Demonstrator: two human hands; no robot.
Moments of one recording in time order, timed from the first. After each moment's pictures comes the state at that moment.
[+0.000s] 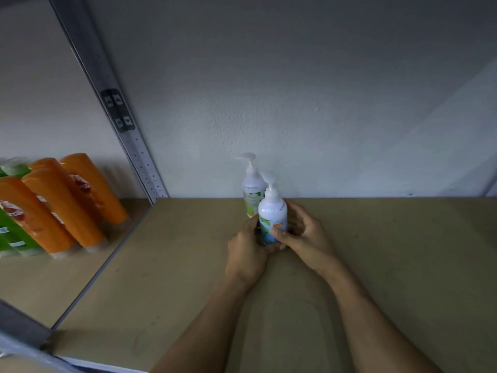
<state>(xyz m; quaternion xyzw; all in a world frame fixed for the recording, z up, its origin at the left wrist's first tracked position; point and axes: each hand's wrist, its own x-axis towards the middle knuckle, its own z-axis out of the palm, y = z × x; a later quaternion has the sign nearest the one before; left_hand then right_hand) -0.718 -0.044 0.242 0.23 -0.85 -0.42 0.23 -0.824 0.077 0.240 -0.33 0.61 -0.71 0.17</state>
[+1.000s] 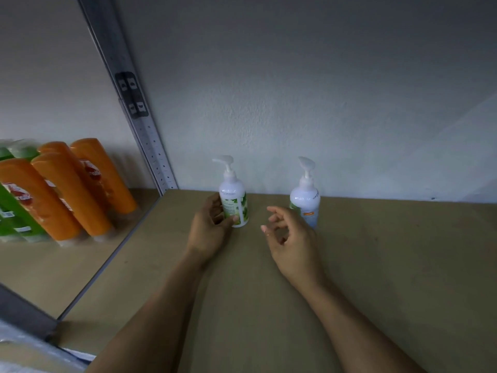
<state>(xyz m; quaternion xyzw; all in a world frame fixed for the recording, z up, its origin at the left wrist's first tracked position) -0.695 -0.150 0.244 0.23 -0.76 -0.53 0.32 -0.778 0.027 0.231 -0.38 0.71 -0.58 -0.13</state>
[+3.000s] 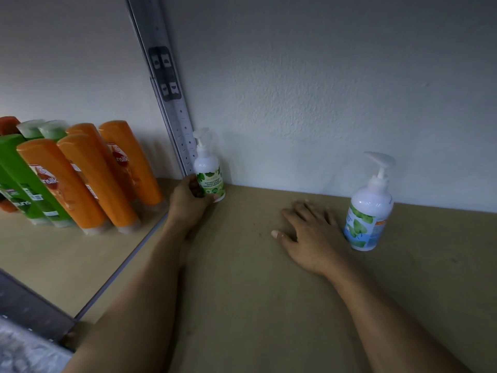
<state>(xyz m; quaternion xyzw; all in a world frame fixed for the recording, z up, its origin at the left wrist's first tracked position) -0.670 -0.278 0.248 0.37 -0.78 -0.40 0.32 -0.814 -0.032 0.228 -0.48 0.87 -0.13 0.01</state>
